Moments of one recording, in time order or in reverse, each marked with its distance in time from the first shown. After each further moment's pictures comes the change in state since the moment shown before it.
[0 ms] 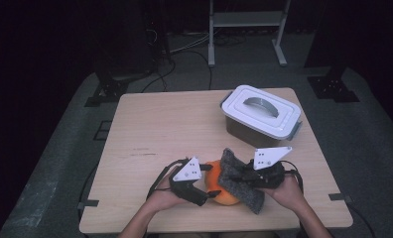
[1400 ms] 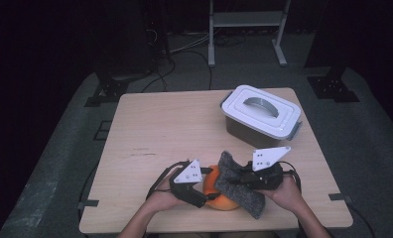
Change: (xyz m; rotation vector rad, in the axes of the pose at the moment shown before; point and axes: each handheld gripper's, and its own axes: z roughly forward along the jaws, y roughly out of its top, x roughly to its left) left arm -0.003 -0.005 0.002 0.034 -0.049 0.046; right arm 0.006 0.006 0.003 -0.004 0.054 -0.001
